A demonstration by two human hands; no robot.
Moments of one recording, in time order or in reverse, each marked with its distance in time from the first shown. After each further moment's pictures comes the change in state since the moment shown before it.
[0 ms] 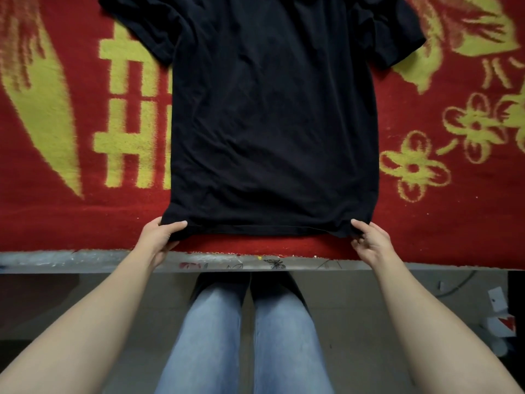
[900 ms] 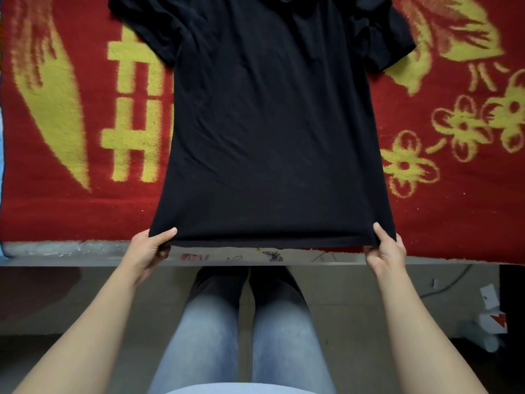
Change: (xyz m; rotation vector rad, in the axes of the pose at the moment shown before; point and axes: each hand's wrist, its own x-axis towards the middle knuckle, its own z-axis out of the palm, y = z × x) left_hand -0.043 -0.016 -0.034 -0.100 -0.099 0.098; right_hand -0.037 0.001 -0.035 0.314 0.082 -0.146
